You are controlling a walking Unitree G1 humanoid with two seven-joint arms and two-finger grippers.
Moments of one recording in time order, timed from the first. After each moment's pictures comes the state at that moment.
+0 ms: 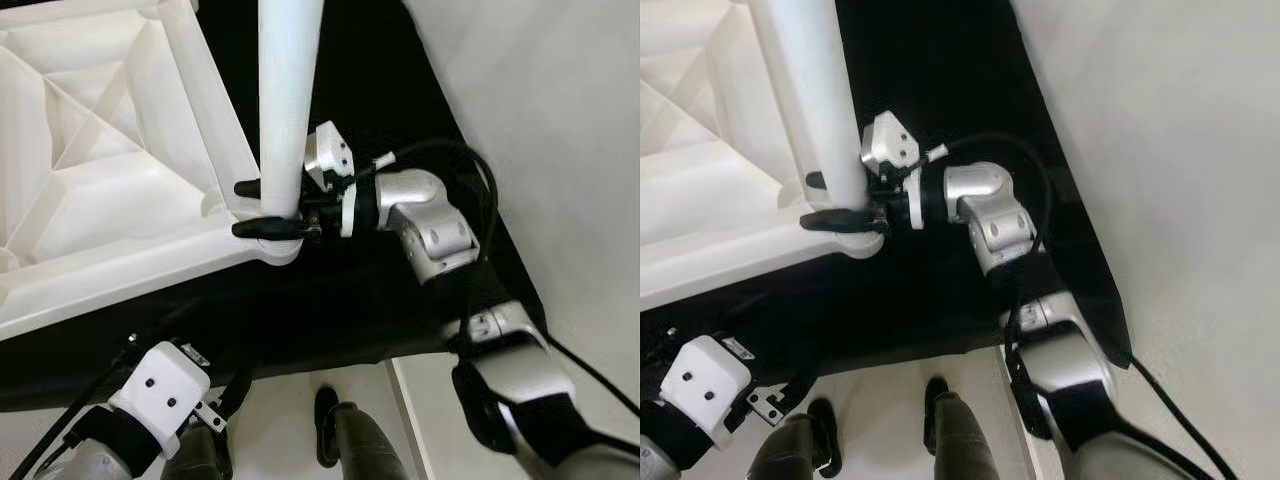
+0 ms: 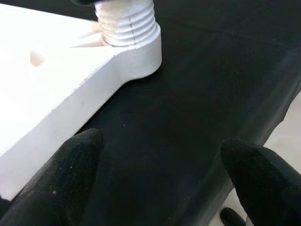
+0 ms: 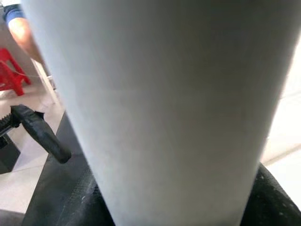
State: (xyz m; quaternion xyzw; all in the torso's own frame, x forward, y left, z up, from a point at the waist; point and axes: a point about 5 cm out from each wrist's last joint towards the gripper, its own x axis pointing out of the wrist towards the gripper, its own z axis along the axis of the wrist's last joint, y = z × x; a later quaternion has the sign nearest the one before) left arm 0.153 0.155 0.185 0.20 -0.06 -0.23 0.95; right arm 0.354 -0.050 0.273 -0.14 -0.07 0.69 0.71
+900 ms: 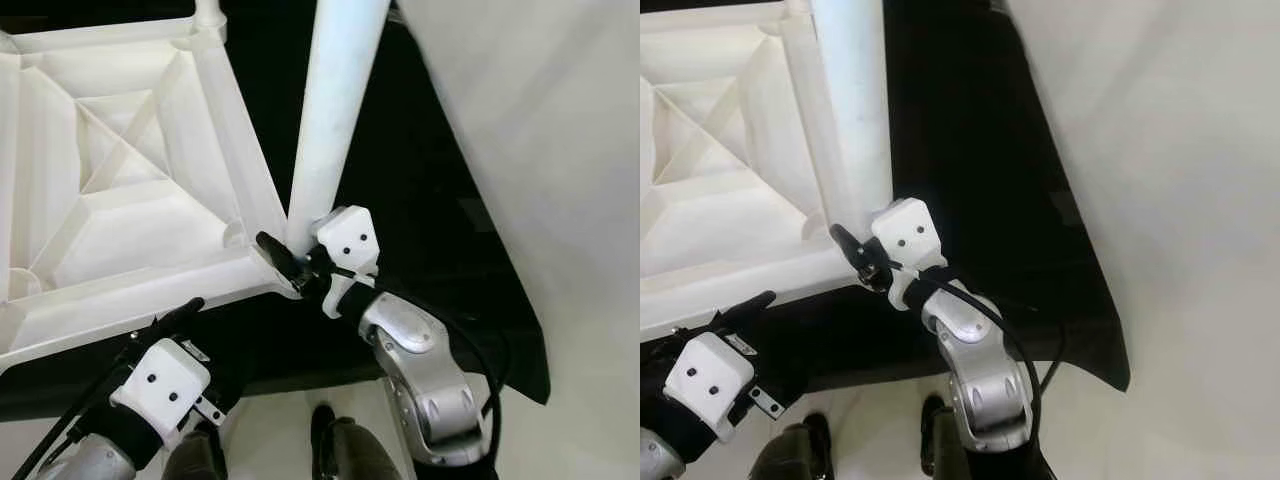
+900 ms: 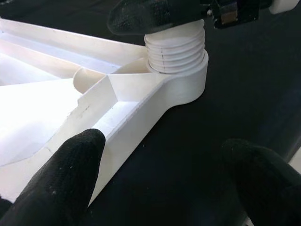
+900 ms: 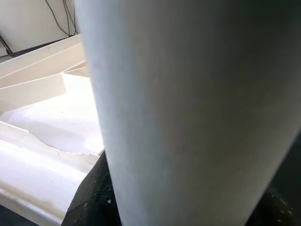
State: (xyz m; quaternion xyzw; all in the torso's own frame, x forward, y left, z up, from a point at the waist) left arm 0.159 0.156 0.182 0.21 -0.07 -0.23 0.95; right arm 0.270 -0.039 0.211 -0.06 -0.06 0.33 0.94
